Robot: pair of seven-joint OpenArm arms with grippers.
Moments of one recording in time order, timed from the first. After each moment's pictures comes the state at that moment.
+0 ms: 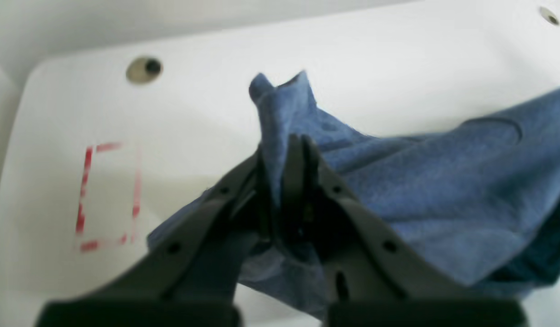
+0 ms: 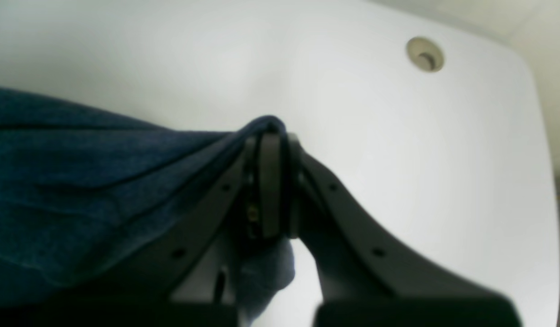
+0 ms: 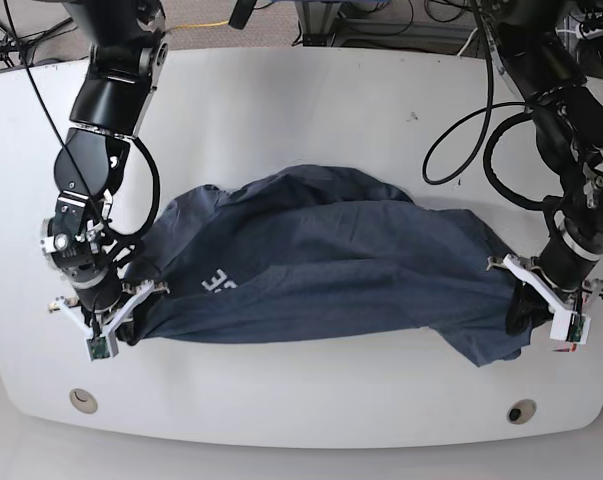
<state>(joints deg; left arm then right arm) -14.4 -14.9 -22.6 109.9 -30.0 -27.9 62.0 20.8 11.8 15.8 88.5 3.1 26.1 -45.7</state>
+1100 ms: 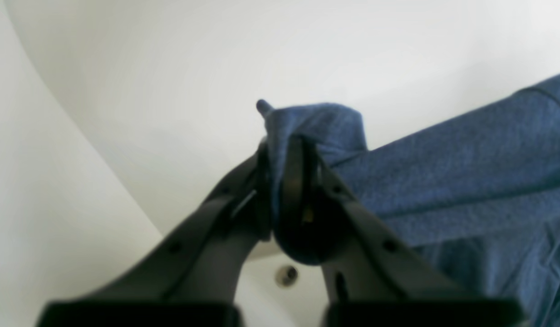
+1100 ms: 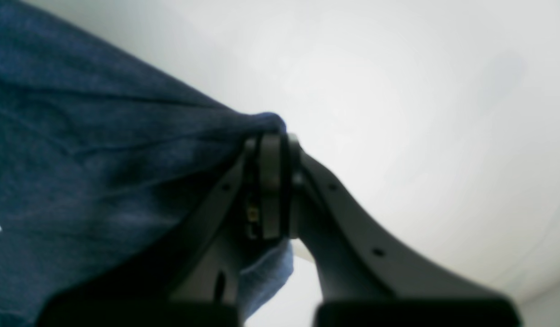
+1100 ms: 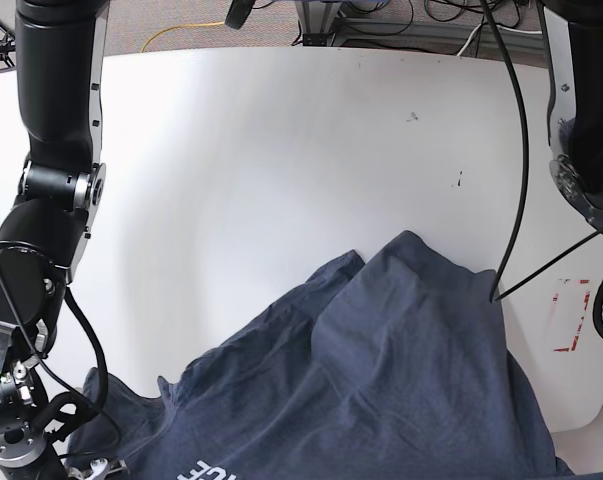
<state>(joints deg) -53.6 -26.7 -22.5 109.6 -31.2 -28.0 67.5 56.2 20.5 1.1 93.7 4.0 29.2 -55.1</state>
